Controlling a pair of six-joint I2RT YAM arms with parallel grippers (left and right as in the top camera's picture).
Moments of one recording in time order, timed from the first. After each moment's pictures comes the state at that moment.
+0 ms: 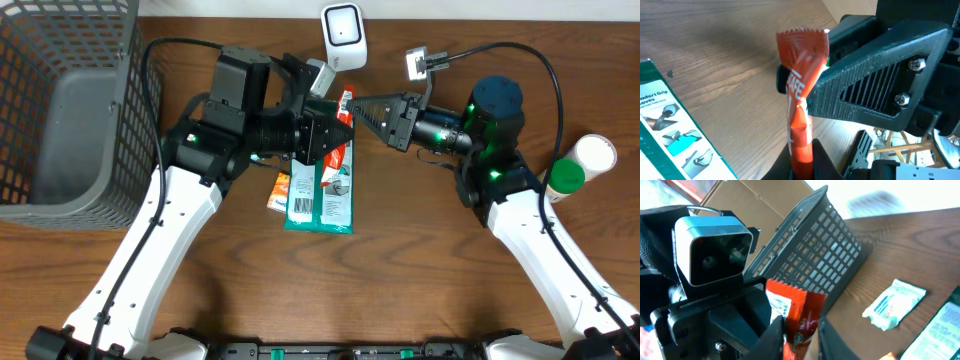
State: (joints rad) left arm -0.38 1.46 1.39 -0.65 0.78 -0.22; right arm 0.28 1.41 1.00 0.30 -0.93 0.77
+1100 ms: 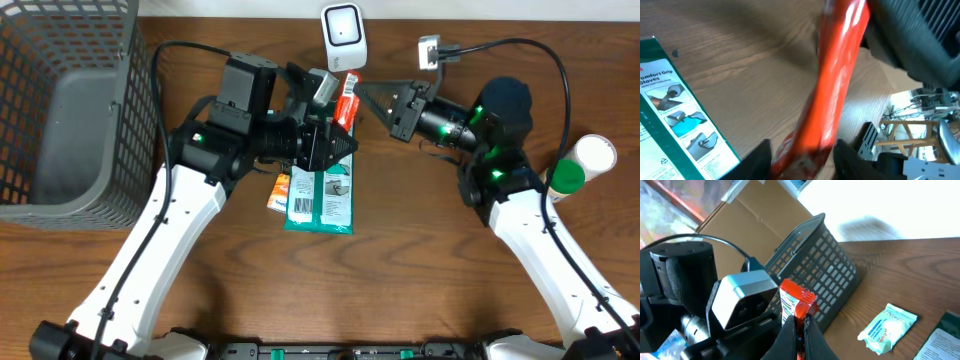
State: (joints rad) left arm -0.39 1.47 1.38 -0.71 0.74 -0.20; right arm 0.26 1.41 1.00 0.41 -0.86 0.82
